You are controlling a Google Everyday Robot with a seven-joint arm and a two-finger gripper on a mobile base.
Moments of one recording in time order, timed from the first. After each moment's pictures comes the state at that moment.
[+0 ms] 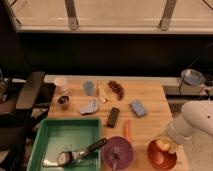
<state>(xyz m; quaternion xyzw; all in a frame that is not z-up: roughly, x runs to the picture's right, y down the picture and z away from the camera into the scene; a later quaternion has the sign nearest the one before) 0.283 0.235 0.658 -0.28 -0.22 -0.32 0.88</state>
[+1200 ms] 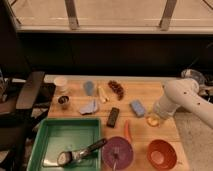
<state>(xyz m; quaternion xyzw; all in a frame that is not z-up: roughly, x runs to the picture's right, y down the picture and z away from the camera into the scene) 0.260 0.182 0.761 -0.28 -0.21 -0.34 0.87</state>
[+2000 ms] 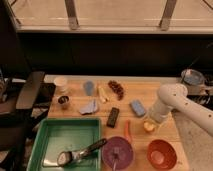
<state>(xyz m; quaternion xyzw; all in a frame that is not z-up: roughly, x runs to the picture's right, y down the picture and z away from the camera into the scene) 0.256 0.211 0.797 -0.33 -0.23 -0.31 0.86</state>
